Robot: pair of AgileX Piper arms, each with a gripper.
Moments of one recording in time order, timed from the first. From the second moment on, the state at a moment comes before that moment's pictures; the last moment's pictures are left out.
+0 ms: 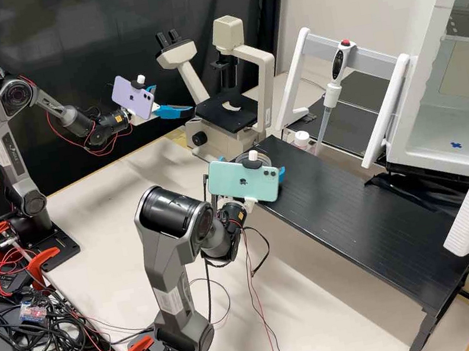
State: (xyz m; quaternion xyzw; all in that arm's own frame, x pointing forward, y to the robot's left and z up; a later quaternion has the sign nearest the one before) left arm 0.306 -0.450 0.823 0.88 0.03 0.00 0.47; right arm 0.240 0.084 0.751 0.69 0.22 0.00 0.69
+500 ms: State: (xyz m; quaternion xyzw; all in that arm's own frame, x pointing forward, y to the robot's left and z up) left arm 0.306 -0.450 0.823 0.88 0.03 0.00 0.47; right arm 0.255 0.082 0.740 0.68 0.23 -0.01 0.70
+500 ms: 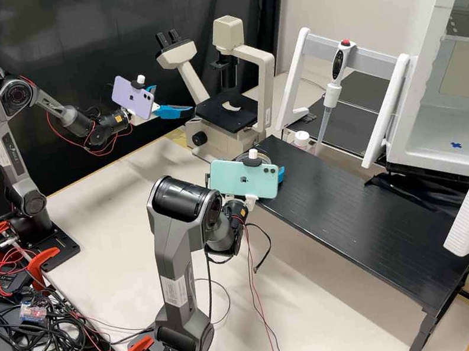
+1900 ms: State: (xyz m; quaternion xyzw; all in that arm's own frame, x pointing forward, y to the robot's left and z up) left arm 0.306 -0.450 0.823 0.88 0.03 0.00 0.47; right arm 0.257 0.082 0.738 0.68 0.23 -0.01 0.70
